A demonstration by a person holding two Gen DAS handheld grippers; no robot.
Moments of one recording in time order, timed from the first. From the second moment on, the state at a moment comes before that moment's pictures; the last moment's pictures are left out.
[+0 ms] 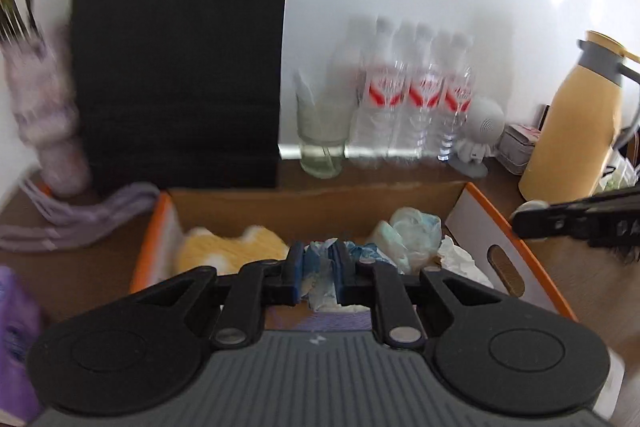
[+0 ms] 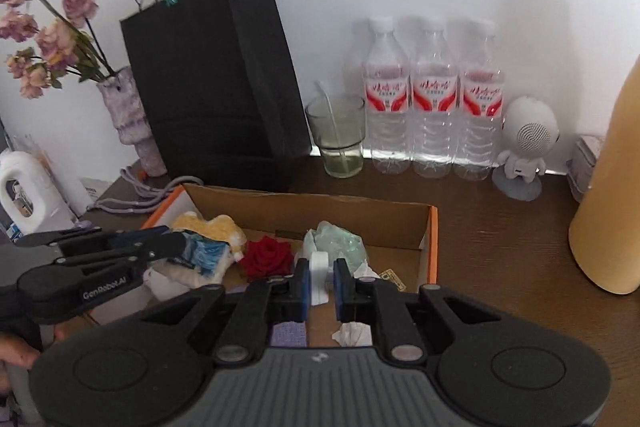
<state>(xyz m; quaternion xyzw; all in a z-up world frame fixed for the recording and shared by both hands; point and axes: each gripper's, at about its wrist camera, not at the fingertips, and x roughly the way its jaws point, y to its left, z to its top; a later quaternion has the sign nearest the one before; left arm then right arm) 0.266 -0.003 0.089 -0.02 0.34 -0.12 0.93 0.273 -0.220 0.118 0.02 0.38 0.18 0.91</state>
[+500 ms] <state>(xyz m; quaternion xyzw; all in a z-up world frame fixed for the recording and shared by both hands) 0.290 -0.002 0.082 -0.01 0.38 -0.09 0.92 0.318 -0.196 0.073 -0.01 0.47 0.16 0.87</state>
